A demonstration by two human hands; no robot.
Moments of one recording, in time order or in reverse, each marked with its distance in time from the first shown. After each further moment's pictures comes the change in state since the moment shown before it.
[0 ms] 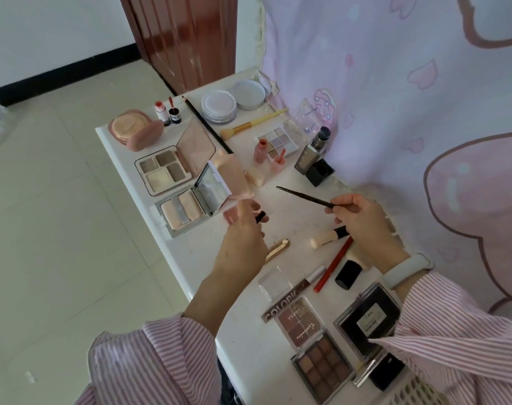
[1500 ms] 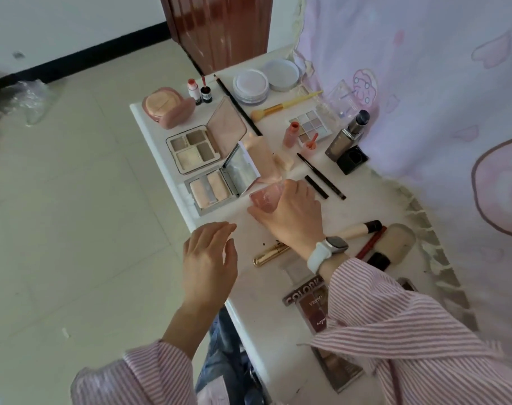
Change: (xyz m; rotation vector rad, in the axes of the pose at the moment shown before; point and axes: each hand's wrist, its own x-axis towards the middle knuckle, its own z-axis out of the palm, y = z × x) left_hand -0.052 -0.087 -0.021 0.381 0.447 0.172; right_hand -0.020 -0.010 0.129 -0.855 -0.042 -0.396
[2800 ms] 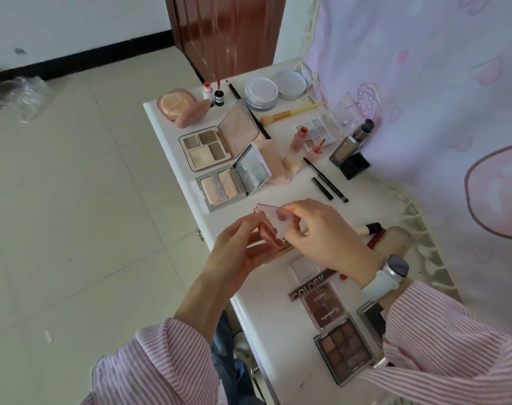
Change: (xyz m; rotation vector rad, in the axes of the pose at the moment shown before) left_hand 0.024 0.034 -0.028 -1.474 -0.485 -0.845; right_hand -0.041 0.006 -0.059 0.166 -0.133 -0.460
